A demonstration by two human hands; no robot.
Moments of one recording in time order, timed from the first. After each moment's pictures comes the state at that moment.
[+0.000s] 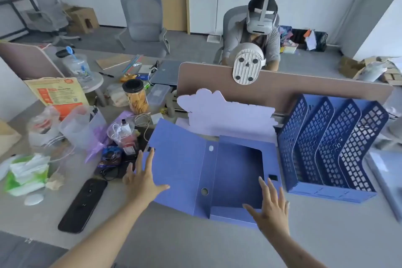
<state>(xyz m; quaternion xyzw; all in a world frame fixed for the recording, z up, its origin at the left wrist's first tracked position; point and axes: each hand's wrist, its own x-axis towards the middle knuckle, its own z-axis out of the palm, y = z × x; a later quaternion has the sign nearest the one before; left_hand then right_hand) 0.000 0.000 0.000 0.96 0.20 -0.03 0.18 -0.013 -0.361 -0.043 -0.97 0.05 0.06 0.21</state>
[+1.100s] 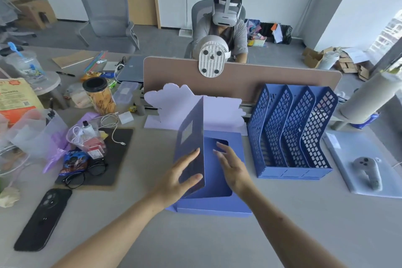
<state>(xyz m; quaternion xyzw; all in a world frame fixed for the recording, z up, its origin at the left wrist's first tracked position) 0.006 -0.132 0.040 0.82 -0.11 -0.13 0.55 0.033 -0.337 0.052 -0.82 0.05 0.11 0.56</state>
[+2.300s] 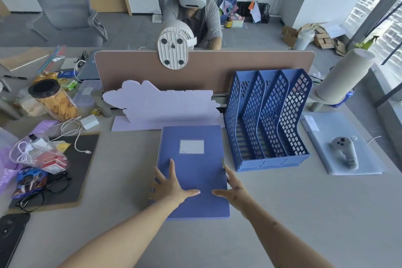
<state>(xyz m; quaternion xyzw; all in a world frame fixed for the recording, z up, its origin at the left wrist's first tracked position) 0.049 -0.230 -0.038 0.94 0.16 -0.24 0.19 0.022 -0.433 -0.056 -0.70 0.18 0.23 0.65</state>
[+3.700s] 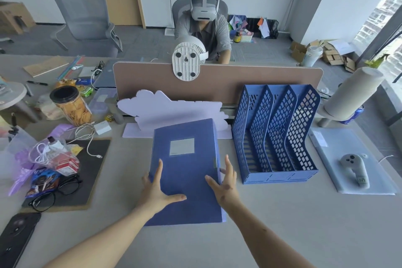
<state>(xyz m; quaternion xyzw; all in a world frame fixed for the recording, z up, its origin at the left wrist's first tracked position) 0.047 -0.160 -0.027 0.90 0.11 -0.14 0.40 0.044 -0.375 -0.008 -0.79 0.17 0.08 0.59</state>
